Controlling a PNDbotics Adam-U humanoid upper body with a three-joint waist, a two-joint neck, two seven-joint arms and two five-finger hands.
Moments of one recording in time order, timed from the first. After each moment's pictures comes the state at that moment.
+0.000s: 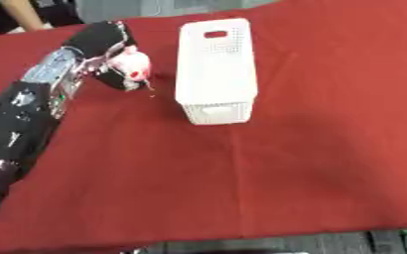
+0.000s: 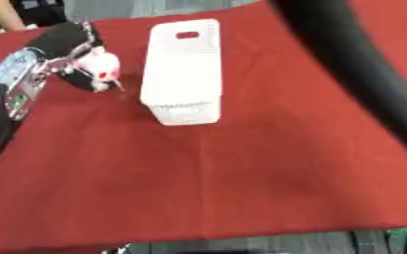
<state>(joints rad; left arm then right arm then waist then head) -0.71 0.66 -0.12 -1.18 -0.93 -0.26 0.02 -0.25 -0.38 0.06 -1.99 0.34 -0.40 -0.16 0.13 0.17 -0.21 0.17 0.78</state>
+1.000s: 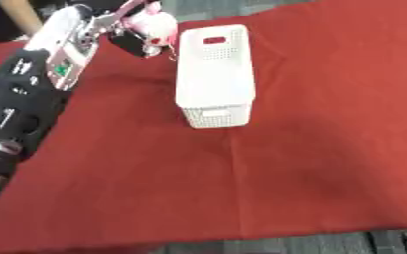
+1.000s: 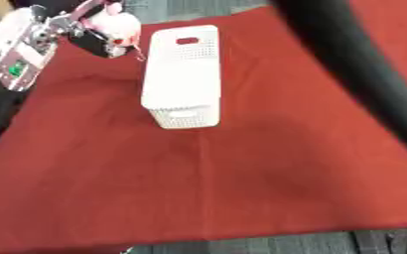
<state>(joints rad) -0.80 0.61 -0.20 -1.29 -0.79 -0.29 -0.09 -0.24 -0.38 0.06 -1.99 0.34 -0.40 -0.15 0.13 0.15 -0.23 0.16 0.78</state>
